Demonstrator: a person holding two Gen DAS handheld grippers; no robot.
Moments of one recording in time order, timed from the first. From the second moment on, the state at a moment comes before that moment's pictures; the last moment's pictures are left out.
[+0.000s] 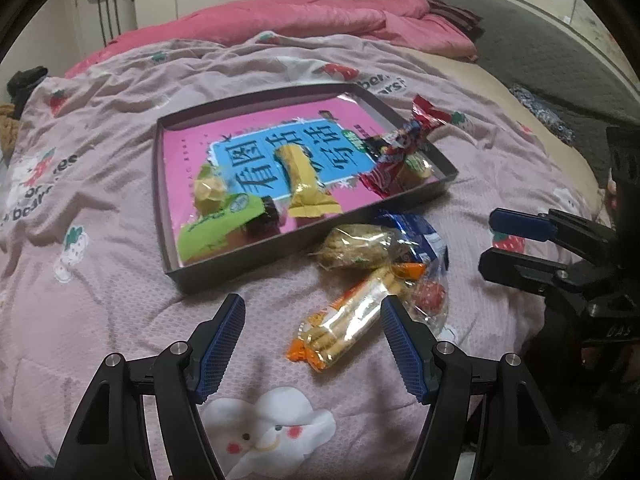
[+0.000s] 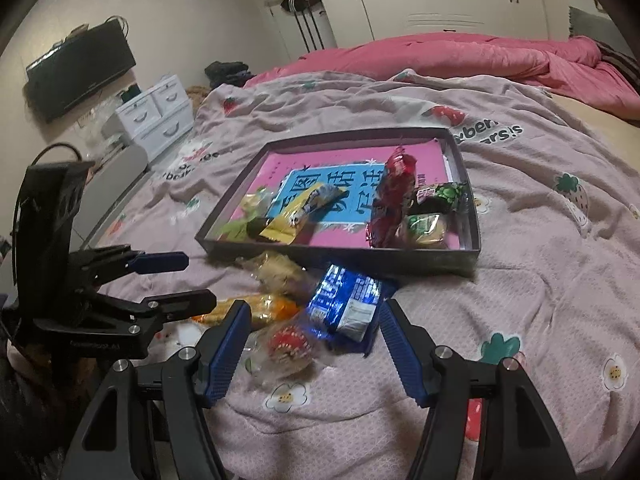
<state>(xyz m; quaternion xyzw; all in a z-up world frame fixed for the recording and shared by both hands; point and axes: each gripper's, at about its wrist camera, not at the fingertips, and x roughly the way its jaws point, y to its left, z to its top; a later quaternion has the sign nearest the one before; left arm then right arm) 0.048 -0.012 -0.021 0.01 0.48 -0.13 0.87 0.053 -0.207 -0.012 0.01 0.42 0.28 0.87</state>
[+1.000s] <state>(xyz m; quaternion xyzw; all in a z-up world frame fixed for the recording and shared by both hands) 0.064 -0.028 -0.050 0.05 0.50 -0.14 0.85 0.113 -0.203 -0.059 0.08 0.51 0.24 0.82</state>
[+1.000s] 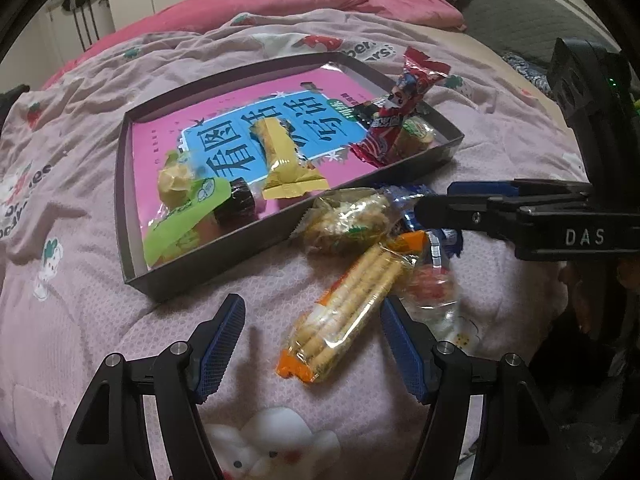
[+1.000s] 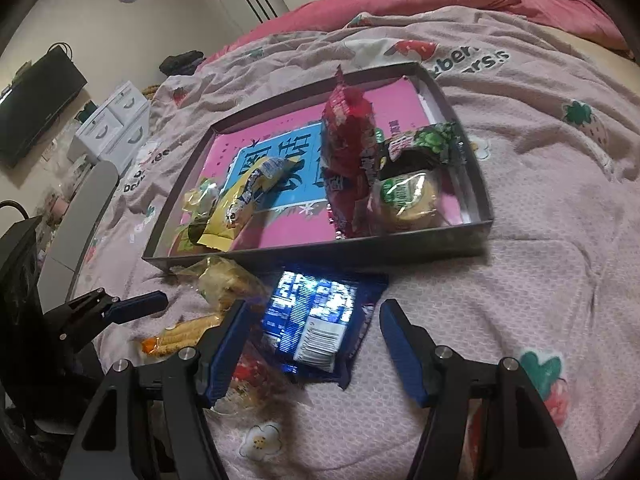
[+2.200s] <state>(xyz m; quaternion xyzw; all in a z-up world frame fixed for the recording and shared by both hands) 0.090 -0.029 -0.064 0.00 0.51 -0.16 0.84 0.132 -0.182 -0.080 -0.03 0.53 0.22 0.82</state>
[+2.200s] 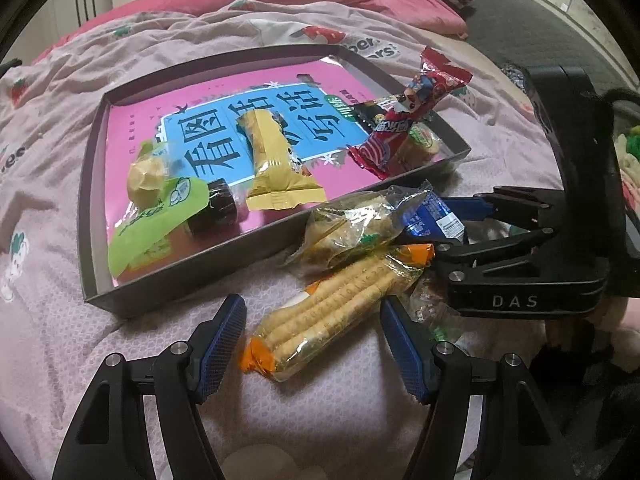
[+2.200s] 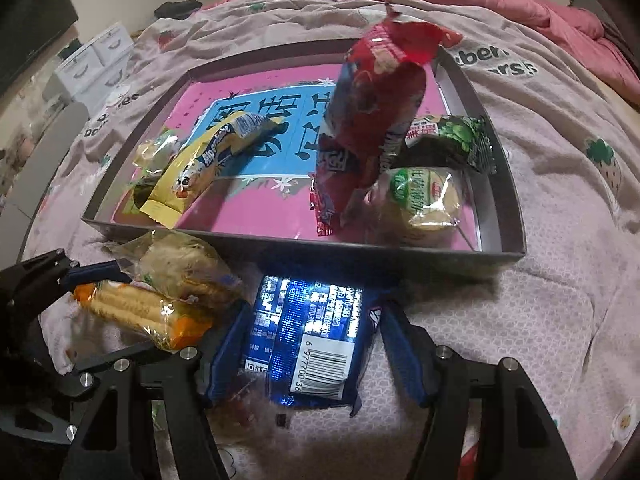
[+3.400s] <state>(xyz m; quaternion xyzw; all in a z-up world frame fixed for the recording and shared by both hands) 0.069 -0.019 -0.015 -0.09 0.45 -0.23 0.86 0.119 -0.254 -0.040 0.11 0.46 0.23 0.85</state>
